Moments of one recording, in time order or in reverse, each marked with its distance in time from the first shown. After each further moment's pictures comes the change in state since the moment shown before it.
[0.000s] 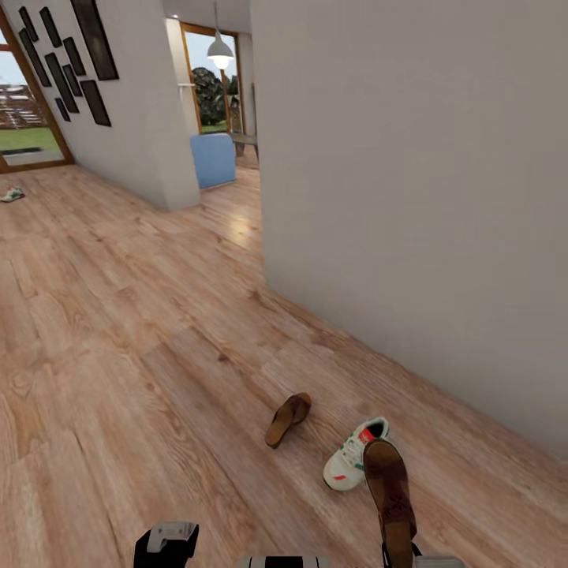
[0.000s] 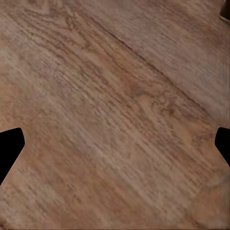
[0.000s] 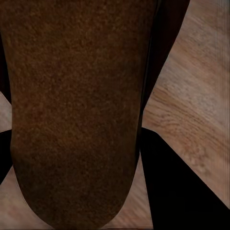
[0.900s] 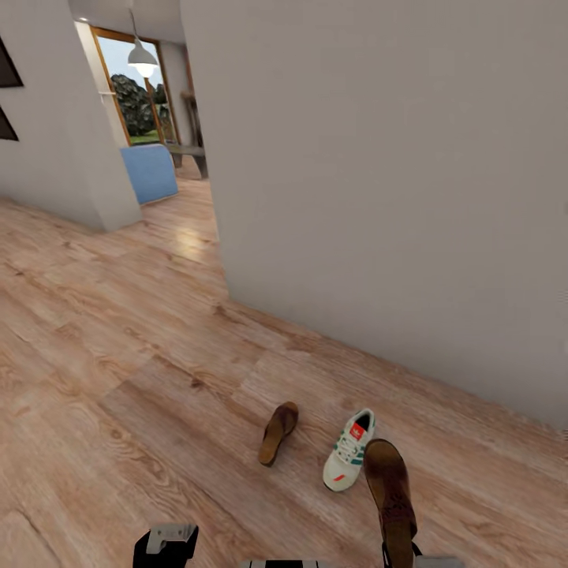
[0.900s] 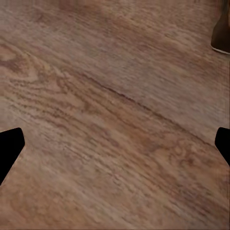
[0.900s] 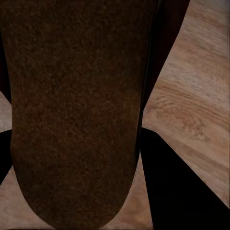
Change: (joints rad) left arm 0.005 0.001 0.001 -0.002 0.005 -0.001 0.001; right arm 0.000 -0.001 0.000 -0.001 0.000 0.000 -0.001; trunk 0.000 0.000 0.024
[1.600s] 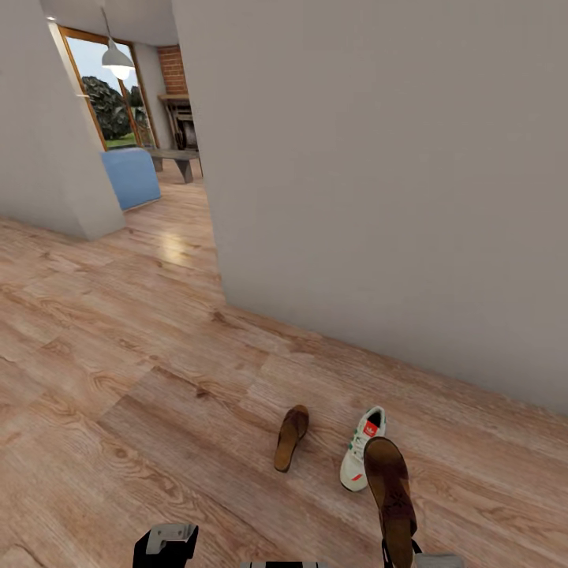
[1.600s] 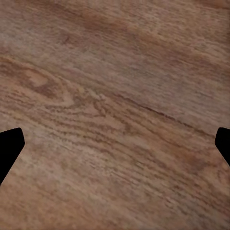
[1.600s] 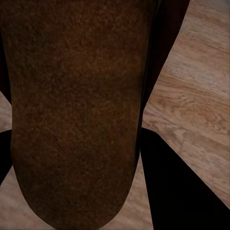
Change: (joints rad) left arm 0.000 0.000 0.001 0.000 -0.002 0.000 0.000; right arm 0.000 0.001 -0.001 -0.011 -0.001 0.000 0.000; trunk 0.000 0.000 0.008
